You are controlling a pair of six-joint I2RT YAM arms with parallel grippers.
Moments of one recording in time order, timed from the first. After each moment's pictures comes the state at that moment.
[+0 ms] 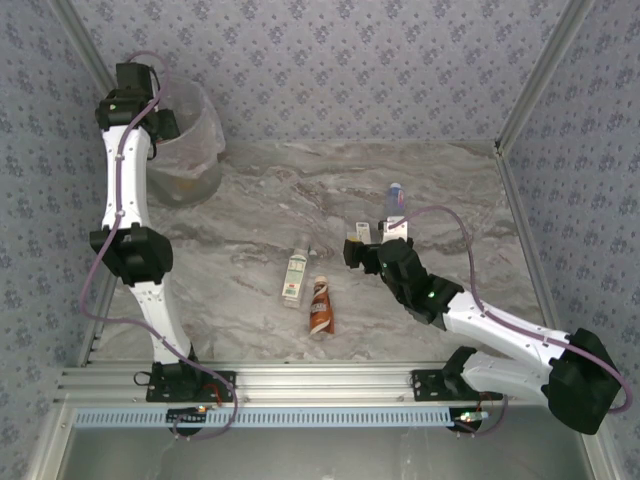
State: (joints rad) left arm 0.08 2.10 2.47 -1.19 -0.19 -0.16; right arm 0.81 1.05 0.60 0.00 0.45 0.48
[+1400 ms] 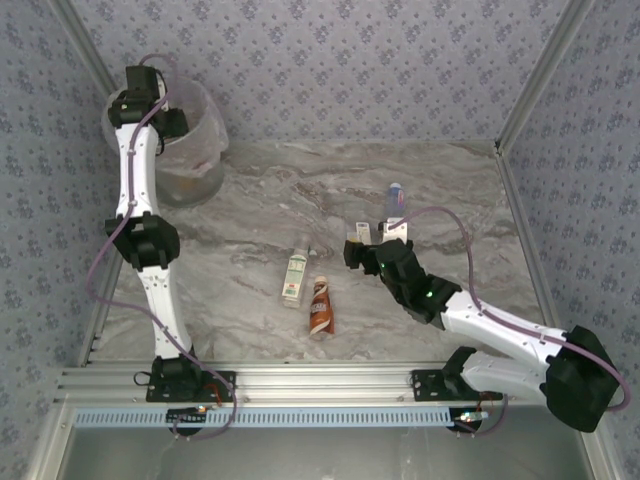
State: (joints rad) left arm 0.09 2.34 2.71 -1.17 -0.06 -0.11; right arm 0.81 1.06 0.59 -0.01 0.46 0.51
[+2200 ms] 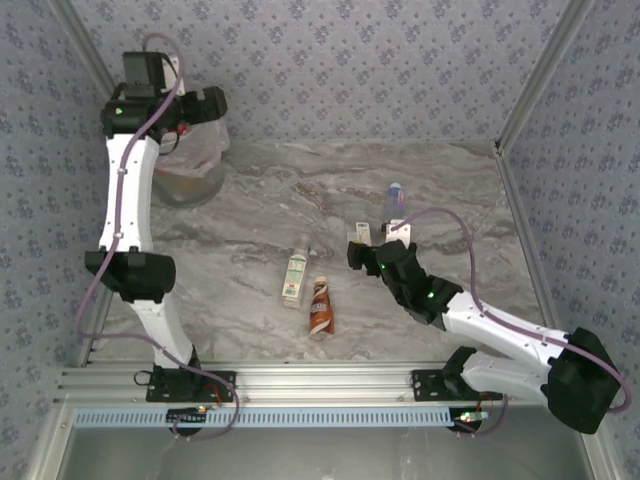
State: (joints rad) left arm -0.07 1.89 2.32 -1.03 0.16 -0.20; right arm 0.81 1.05 0.59 -0.05 0.49 0.54
